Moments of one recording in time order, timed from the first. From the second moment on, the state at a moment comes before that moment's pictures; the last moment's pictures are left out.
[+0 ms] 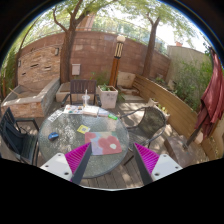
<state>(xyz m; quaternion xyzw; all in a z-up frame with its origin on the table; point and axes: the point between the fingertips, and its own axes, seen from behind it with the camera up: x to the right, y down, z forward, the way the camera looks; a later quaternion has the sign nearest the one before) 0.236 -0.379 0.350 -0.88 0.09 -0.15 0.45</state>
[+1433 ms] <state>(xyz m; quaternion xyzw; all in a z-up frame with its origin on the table) -0.097 -0.017 -0.017 -0.92 0.01 -0.01 0.39</state>
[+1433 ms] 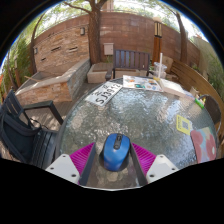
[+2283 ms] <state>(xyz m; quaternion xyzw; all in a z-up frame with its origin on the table) 0.188 -0.056 0.189 -0.84 0.01 0.03 0.54</state>
